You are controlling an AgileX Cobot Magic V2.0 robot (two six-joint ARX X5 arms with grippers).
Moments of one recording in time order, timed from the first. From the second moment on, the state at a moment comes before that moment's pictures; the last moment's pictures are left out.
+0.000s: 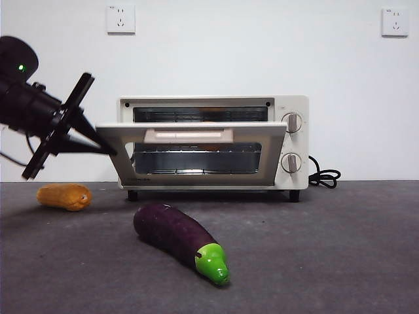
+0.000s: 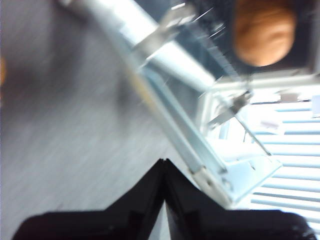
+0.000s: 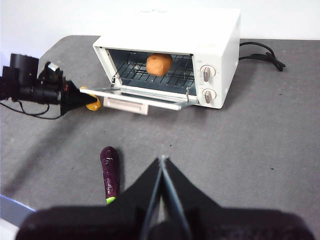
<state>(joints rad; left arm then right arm) -0.04 1.77 1.06 -0.02 0.82 -0.72 0.98 0.72 1.58 -1.36 0.45 0.39</state>
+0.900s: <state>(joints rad) -0.04 1.76 1.26 -0.01 0.76 -0.74 0.98 0.72 1.58 -1.36 0.48 0.40</state>
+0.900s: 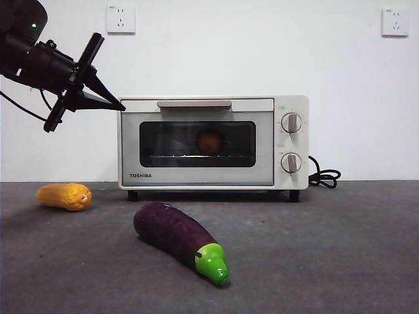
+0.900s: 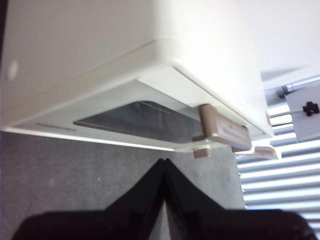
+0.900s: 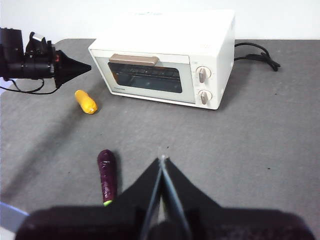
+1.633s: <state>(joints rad) -0.08 1.46 1.26 -0.24 0.60 -0.39 0.98 0.72 1.58 -1.36 0.55 0.40</state>
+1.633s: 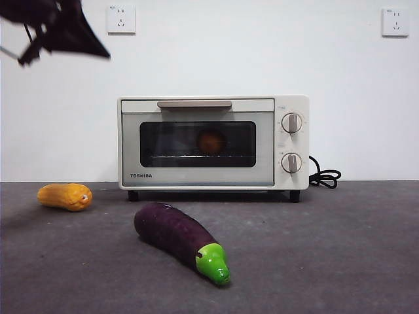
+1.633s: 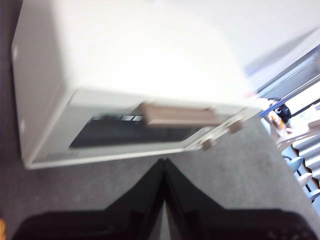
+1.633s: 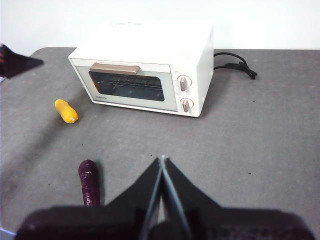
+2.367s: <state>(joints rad) -0.25 0.66 1.26 -0.74 0.32 -0.36 0.98 0.72 1.58 -1.36 0.55 0.34</state>
